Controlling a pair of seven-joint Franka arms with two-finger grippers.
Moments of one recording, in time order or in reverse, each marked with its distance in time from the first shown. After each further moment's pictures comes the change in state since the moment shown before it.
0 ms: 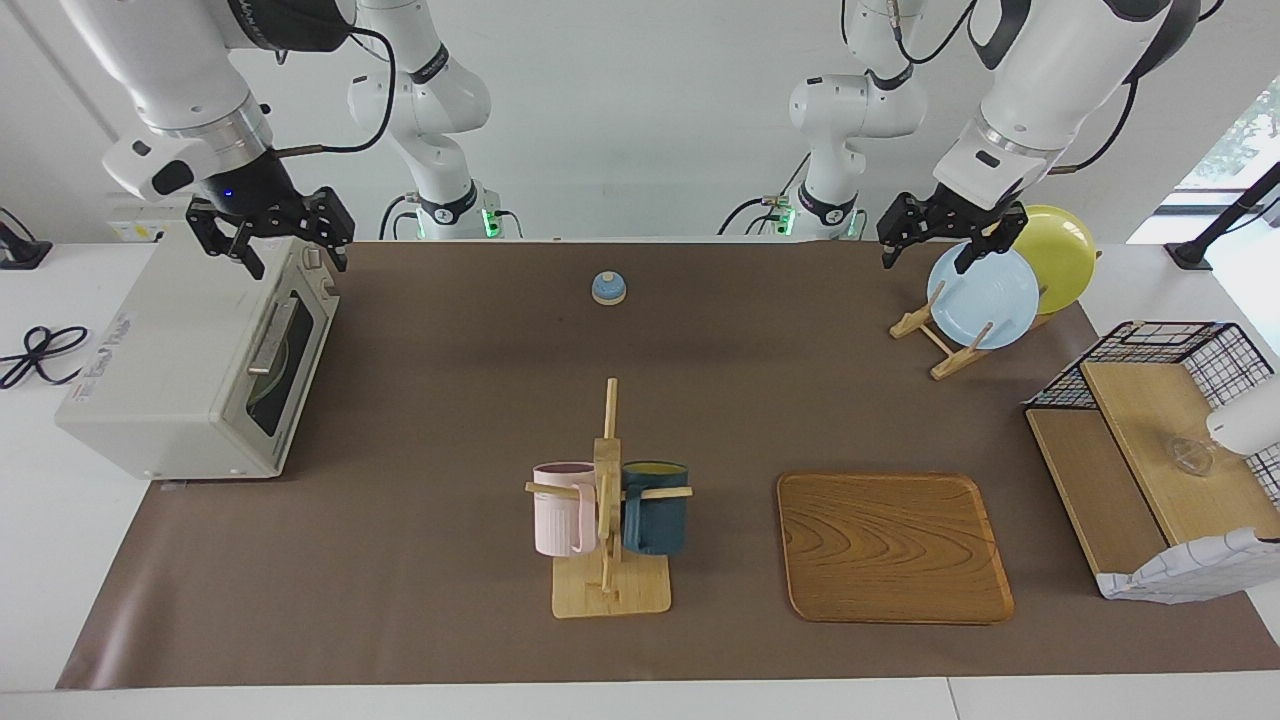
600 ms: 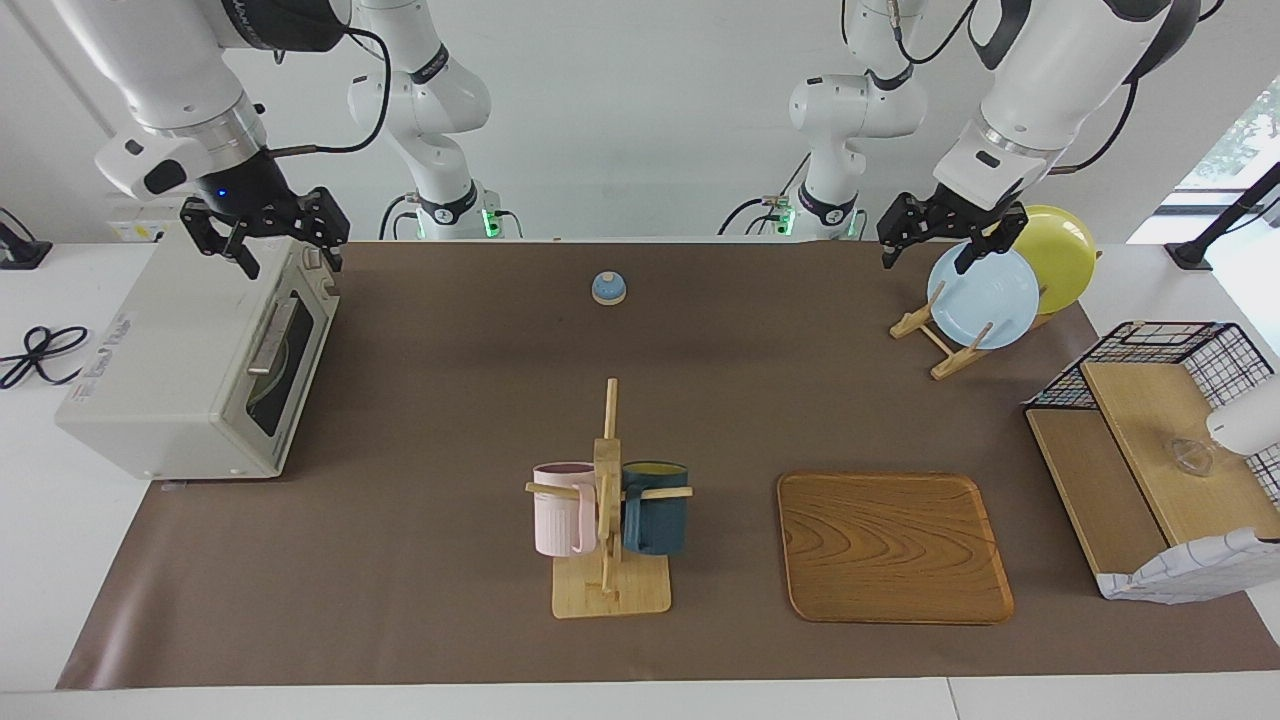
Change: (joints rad) left arm 0.000 0.000 0.000 0.000 0.000 0.000 0.000; right arm -0.006 0.000 -0.010 -0.001 0.000 0.000 0.000
